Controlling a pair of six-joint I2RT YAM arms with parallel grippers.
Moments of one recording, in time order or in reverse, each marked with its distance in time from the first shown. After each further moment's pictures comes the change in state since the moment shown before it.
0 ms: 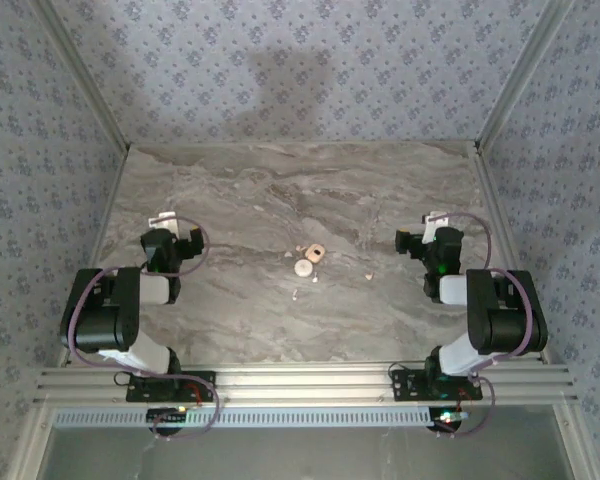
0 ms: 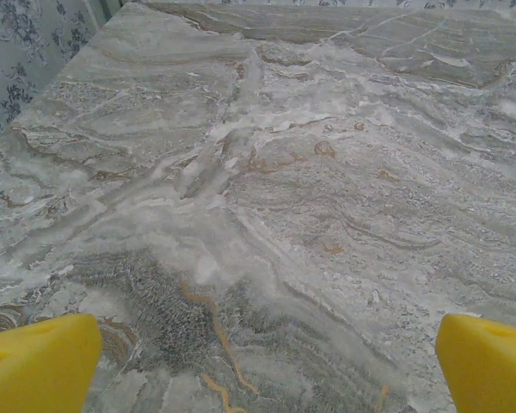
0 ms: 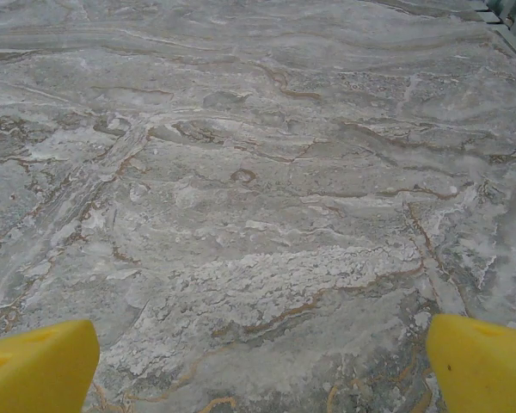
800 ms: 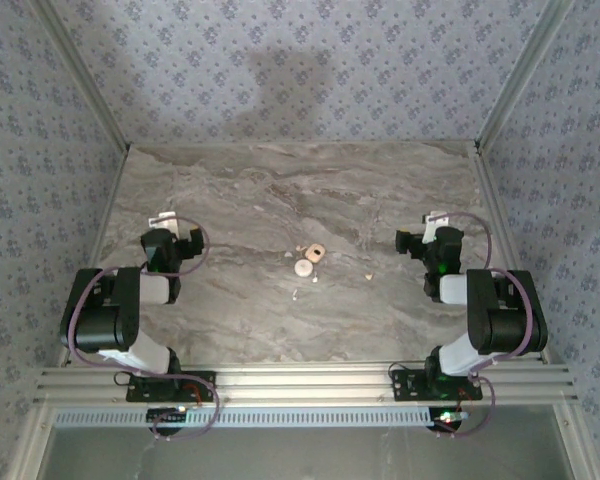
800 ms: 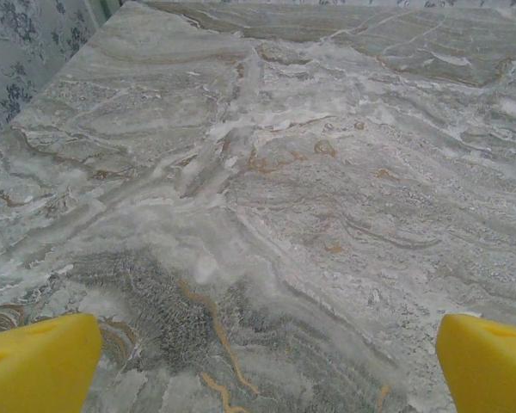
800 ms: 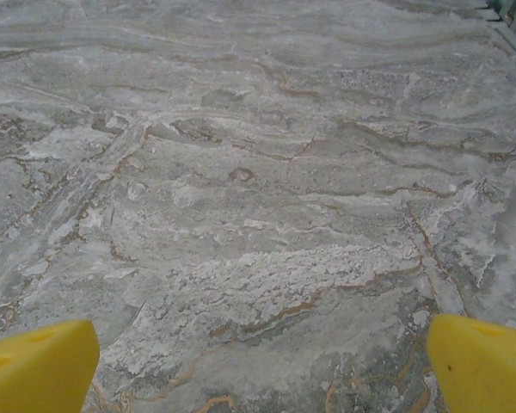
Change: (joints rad) left arm 0.000 -0.002 0.006 -0.017 0.000 0.002; right arm -0.002 -0.003 0.014 -0.030 -0.001 0.000
